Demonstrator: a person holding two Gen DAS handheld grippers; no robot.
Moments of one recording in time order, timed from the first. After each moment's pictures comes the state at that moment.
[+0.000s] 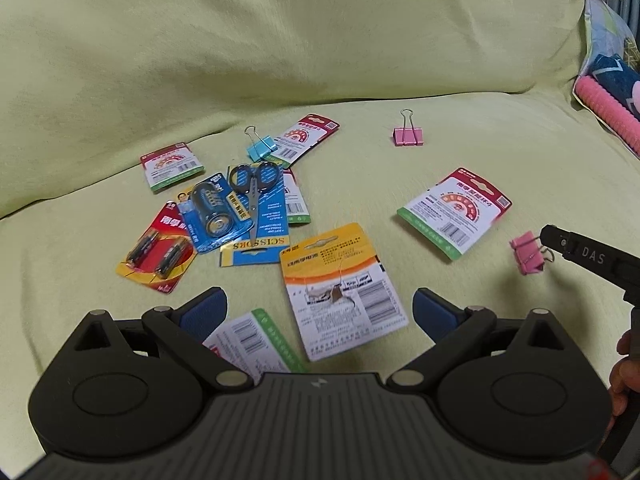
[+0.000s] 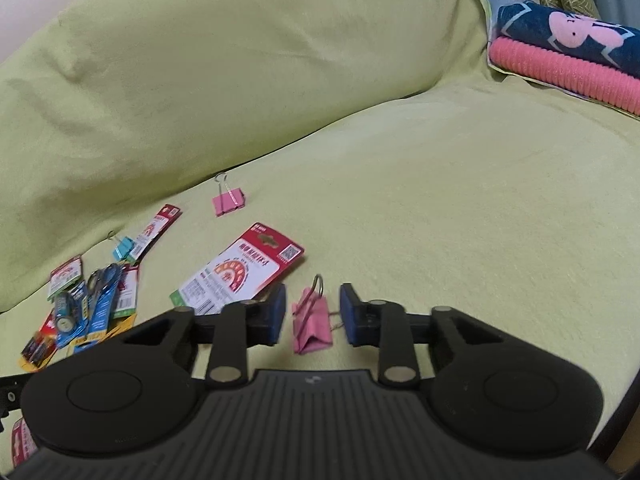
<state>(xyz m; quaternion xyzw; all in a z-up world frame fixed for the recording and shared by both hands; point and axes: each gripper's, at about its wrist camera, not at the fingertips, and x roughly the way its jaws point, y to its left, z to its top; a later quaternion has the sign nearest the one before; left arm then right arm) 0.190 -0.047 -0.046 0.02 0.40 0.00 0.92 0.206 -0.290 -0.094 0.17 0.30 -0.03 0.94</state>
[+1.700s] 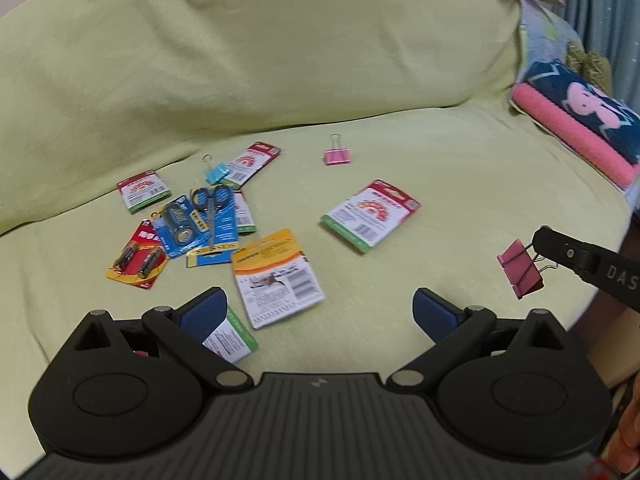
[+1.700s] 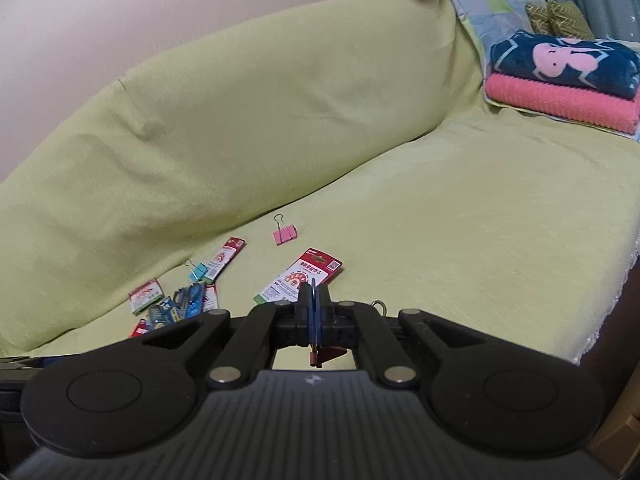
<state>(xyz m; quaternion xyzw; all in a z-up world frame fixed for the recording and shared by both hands) 0.110 -0.085 0.014 0.03 0.37 -0.06 0.92 0.065 -0.300 -0.002 0.21 0.24 0.00 0.95</state>
